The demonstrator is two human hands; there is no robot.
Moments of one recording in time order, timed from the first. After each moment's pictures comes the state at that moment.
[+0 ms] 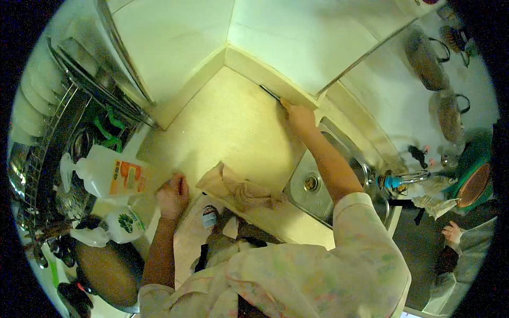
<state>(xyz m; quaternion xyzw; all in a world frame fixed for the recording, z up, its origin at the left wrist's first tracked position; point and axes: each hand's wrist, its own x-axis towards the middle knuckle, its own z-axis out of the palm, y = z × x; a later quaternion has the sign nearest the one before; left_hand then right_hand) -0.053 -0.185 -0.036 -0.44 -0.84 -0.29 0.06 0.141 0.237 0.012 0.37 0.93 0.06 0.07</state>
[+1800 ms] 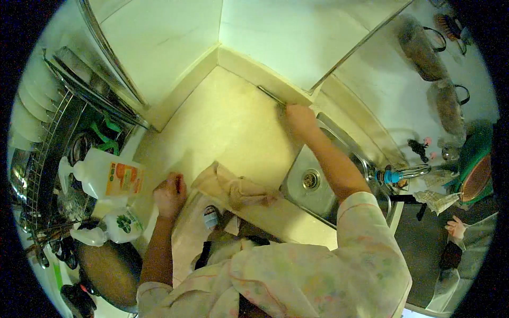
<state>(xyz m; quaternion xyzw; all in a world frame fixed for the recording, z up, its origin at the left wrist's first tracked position) -0.057 -0.185 -0.059 -0.46 -0.83 -0.30 0.06 0.151 0.241 0.006 0.37 0.92 0.09 0.10</state>
